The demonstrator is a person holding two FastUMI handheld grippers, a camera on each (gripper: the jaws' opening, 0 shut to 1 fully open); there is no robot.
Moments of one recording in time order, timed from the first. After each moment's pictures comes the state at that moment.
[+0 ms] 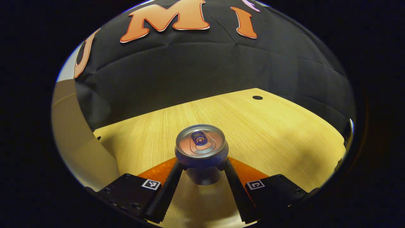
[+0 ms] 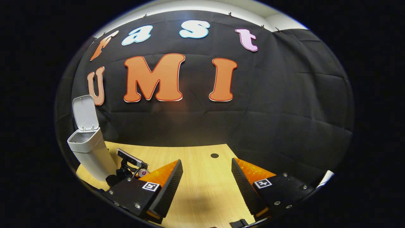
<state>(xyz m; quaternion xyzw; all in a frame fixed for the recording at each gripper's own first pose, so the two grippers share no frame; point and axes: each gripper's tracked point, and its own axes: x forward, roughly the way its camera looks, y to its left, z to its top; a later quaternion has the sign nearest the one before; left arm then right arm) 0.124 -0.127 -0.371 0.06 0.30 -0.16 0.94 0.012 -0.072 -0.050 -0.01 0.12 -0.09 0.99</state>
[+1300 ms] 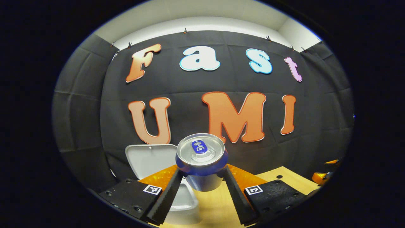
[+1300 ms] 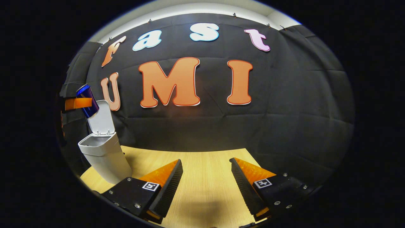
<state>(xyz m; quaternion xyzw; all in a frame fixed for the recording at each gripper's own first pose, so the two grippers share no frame) 0.079 0.115 0.076 0.02 0.04 0.02 1.00 0.028 -0.039 -0.040 0.00 0.08 -0.01 1.00</state>
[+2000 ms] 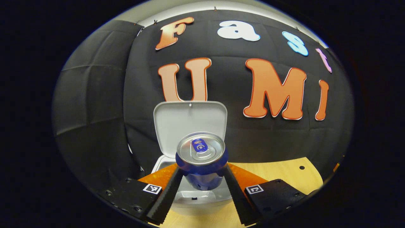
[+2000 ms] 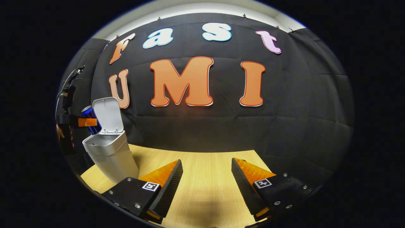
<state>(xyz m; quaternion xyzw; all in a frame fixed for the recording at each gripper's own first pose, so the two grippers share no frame) 0.107 0.205 -0.072 -0.05 0.19 0.12 0.97 0.034 0.002 -0.048 -0.01 0.09 0.02 1.00</state>
